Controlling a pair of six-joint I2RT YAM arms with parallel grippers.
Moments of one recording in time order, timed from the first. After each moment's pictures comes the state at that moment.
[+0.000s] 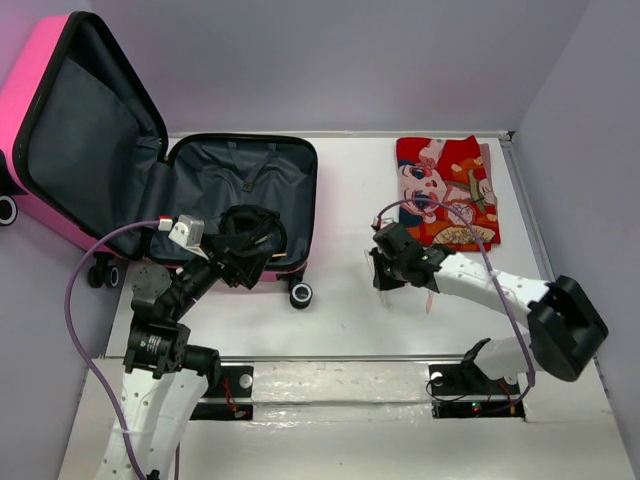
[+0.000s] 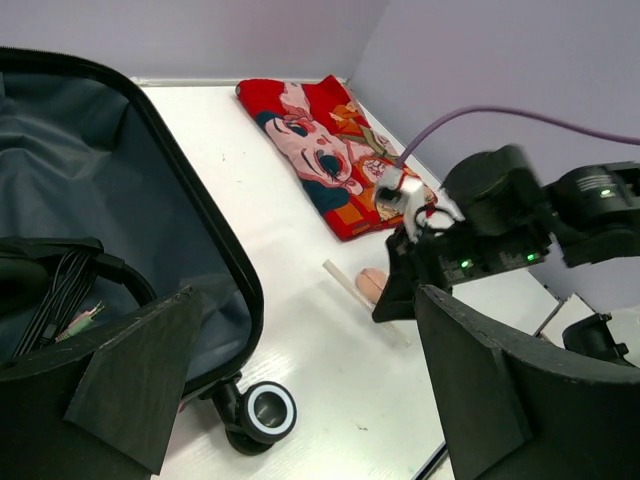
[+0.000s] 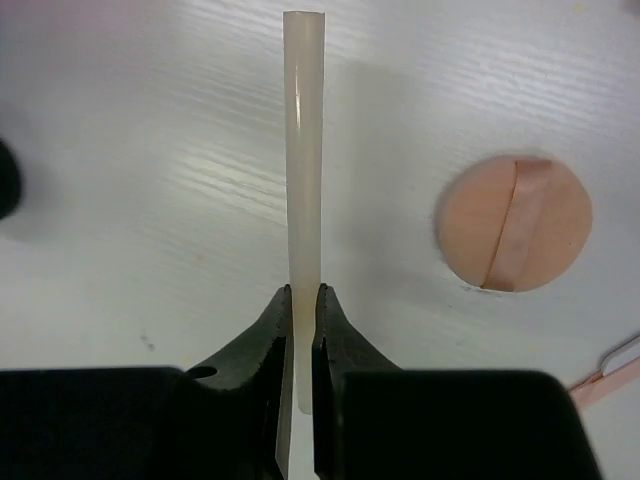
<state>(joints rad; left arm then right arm) -0.19 0.38 0.60 -0.17 0.49 -0.44 0.74 1.44 0.80 -0.44 0.13 0.47</state>
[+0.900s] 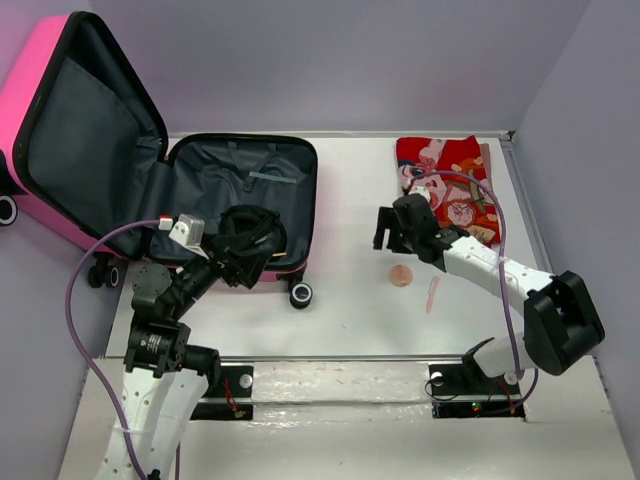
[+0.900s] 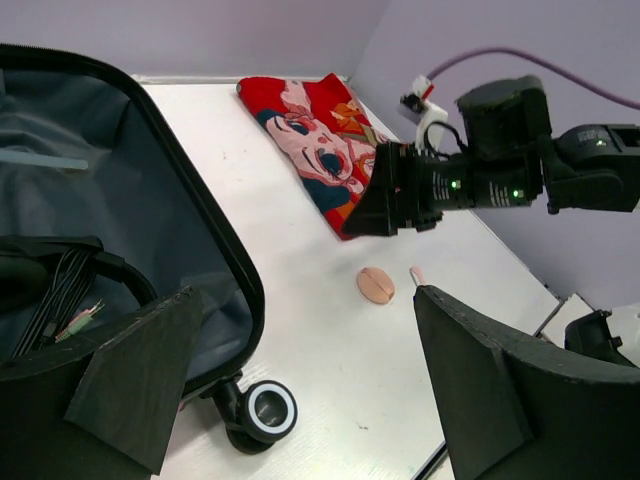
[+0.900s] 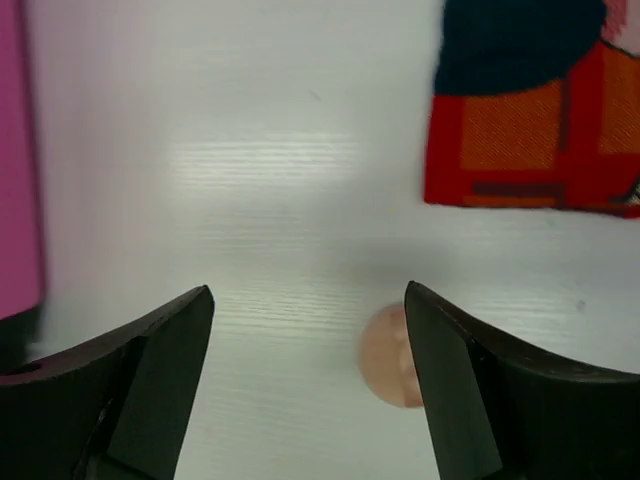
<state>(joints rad) -0.19 0.38 0.60 -0.17 0.50 -0.44 0.56 1.42 0.95 -0.24 0.15 0.56</state>
